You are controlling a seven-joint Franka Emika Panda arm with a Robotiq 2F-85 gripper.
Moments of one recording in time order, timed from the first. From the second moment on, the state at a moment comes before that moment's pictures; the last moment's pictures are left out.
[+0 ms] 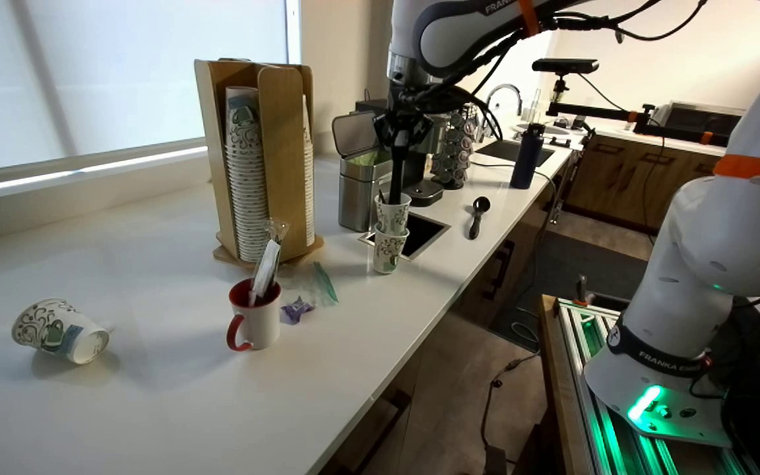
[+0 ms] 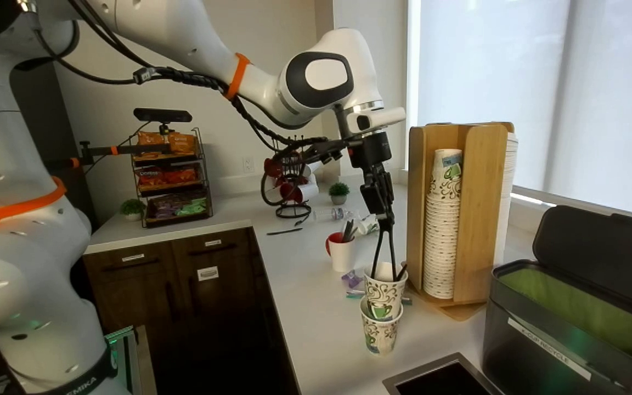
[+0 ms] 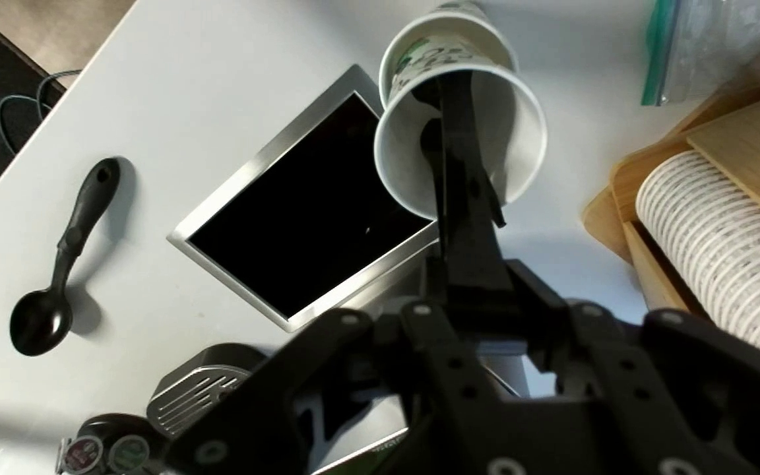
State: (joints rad) arm -0.23 -0.10 -0.08 -2.13 -0.29 2.19 0.84
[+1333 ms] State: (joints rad) arm -0.20 -0.10 -0.08 -2.13 -0.28 2.19 0.84
